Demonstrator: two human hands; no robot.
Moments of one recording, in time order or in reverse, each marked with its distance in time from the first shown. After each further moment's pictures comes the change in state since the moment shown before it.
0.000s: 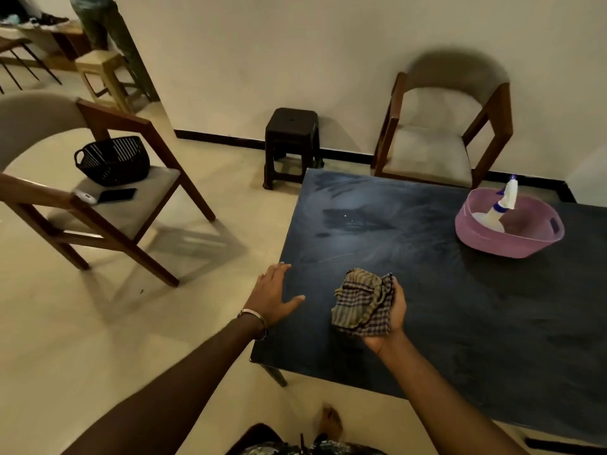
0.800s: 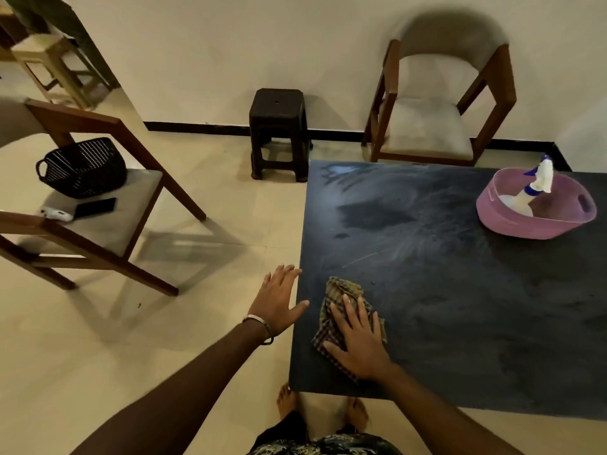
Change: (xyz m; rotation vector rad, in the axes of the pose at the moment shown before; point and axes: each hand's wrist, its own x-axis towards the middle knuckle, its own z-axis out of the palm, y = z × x) left_hand 0.049 -0.071 -0.030 0.192 -0.130 0.174; right_hand 0.047 0.104 -0.019 -2.417 -0.027 -0.084
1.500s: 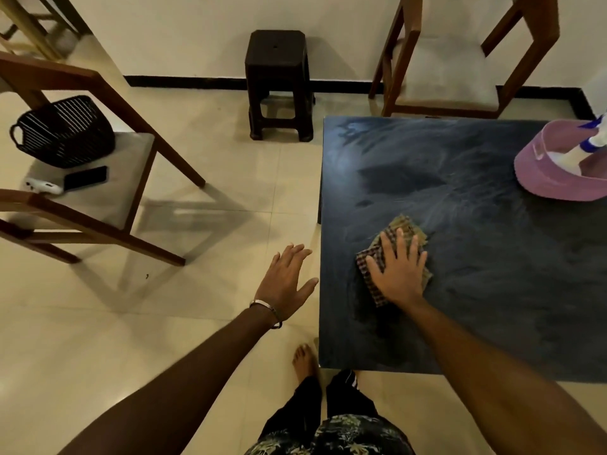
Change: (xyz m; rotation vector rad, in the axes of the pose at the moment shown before) left_hand -0.007 -0.050 0.006 -0.081 0.033 0.047; right_hand 0.080 0.016 -0.027 0.016 0.297 0.366
